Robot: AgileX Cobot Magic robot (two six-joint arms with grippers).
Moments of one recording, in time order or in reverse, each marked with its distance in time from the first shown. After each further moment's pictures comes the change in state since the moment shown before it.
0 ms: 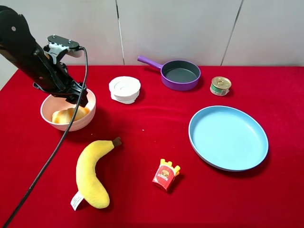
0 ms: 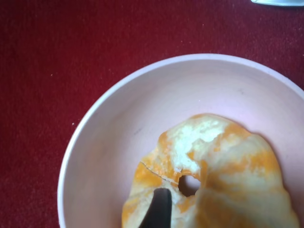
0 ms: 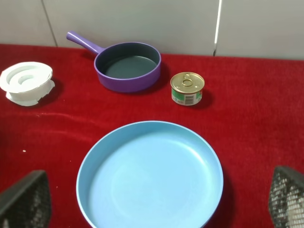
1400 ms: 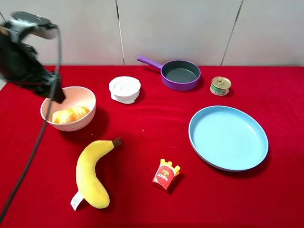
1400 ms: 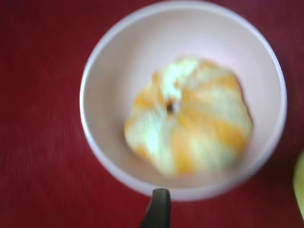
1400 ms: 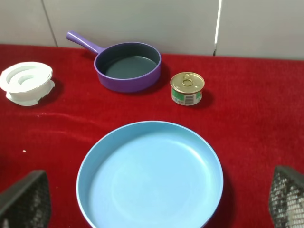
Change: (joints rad) left arm 0.000 -0.308 0.000 0.000 0.372 0.000; right arm 0.000 0.000 0.000 0.000 0.000 0.000
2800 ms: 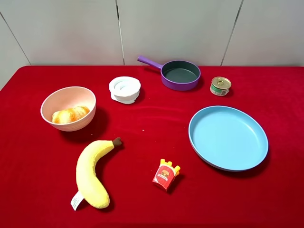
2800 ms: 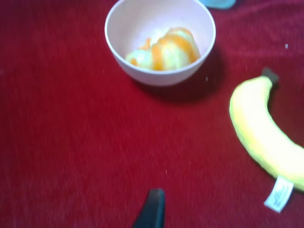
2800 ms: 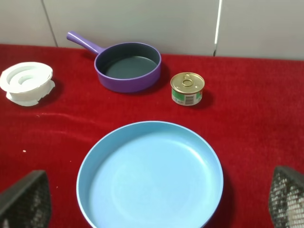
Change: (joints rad) left arm 0.000 -1.266 0.414 -0.020 0.300 -0.150; right arm 0.000 0.000 0.000 0.000 0.000 0.000
